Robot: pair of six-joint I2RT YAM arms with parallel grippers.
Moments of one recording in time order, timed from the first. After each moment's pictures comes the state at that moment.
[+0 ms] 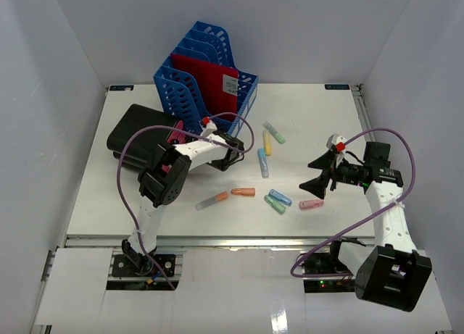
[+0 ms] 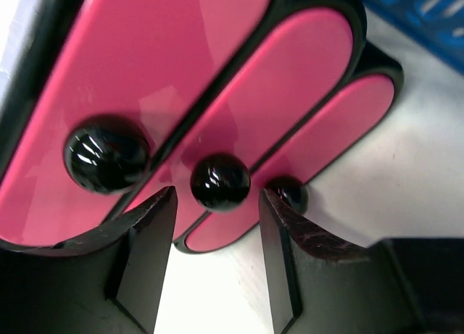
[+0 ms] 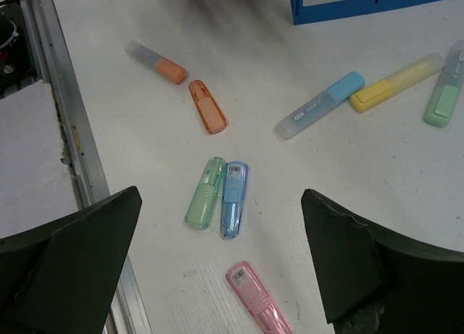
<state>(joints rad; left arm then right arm) -0.72 2.15 1.56 -1.30 -1.32 -1.11 -0.20 1.02 0.77 -0.76 -1.25 -0.85</state>
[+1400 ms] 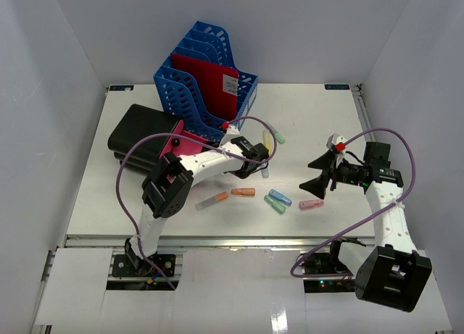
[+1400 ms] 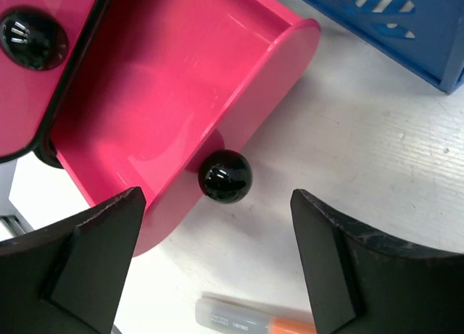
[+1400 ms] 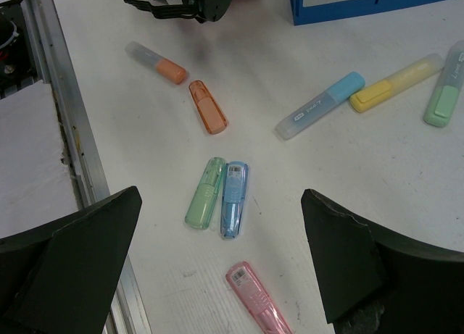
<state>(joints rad) -0.92 2.09 1.66 -1.28 -1.08 -1.08 -0.20 1.02 0.77 -0.76 -1.25 -0.85</state>
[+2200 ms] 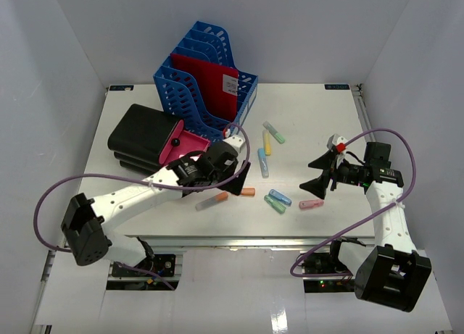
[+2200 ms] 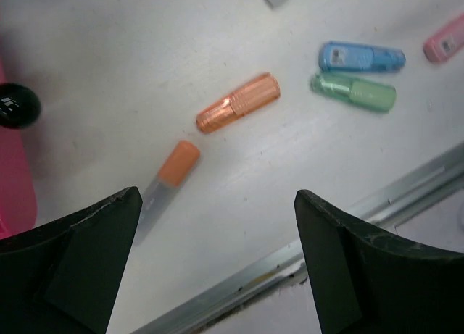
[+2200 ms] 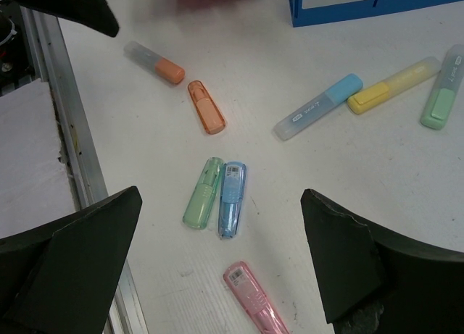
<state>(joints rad) -0.94 1.38 1.14 -0.60 -0.23 -0.37 -0.21 1.02 0.77 -0.77 -1.26 -0.87</state>
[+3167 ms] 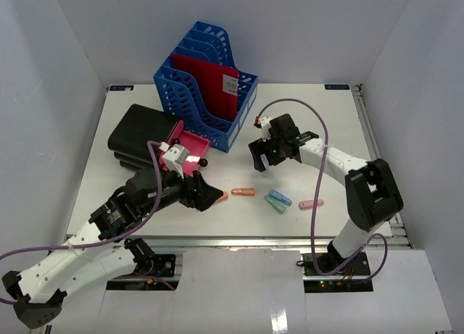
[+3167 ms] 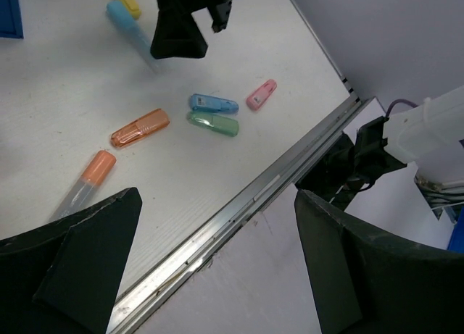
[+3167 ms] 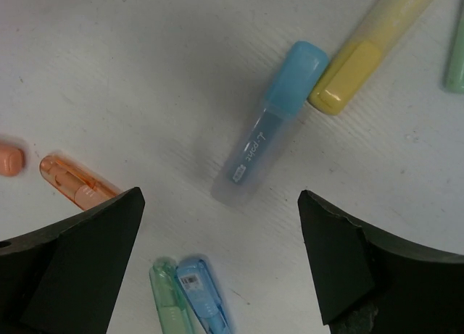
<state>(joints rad) -0.87 0.66 0.79 -0.42 0.04 -0.53 0.53 1.66 1.14 -0.41 -0.17 -0.05</state>
